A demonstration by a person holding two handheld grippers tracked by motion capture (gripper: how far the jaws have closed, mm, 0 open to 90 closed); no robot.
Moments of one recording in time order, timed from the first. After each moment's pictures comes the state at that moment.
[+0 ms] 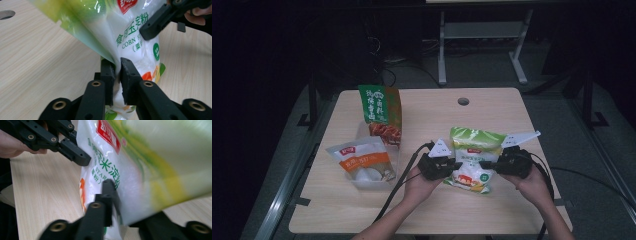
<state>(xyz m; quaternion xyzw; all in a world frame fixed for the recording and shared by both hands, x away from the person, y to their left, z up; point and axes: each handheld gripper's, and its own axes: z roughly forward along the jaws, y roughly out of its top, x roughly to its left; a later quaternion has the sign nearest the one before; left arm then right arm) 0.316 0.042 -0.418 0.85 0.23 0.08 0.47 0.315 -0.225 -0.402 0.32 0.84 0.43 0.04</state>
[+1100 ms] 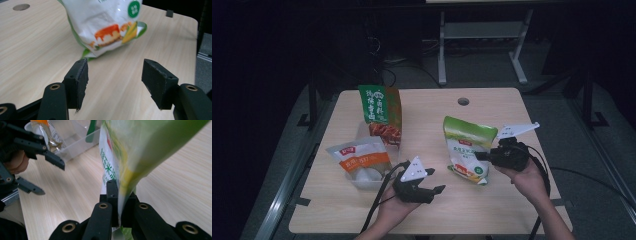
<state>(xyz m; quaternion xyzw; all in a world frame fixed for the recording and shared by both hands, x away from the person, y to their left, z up) 0.258 0.104 -0.414 0.85 0.22 0.10 0.47 0.313 -0.204 -0.364 0.33 0.83 0.44 0.06</state>
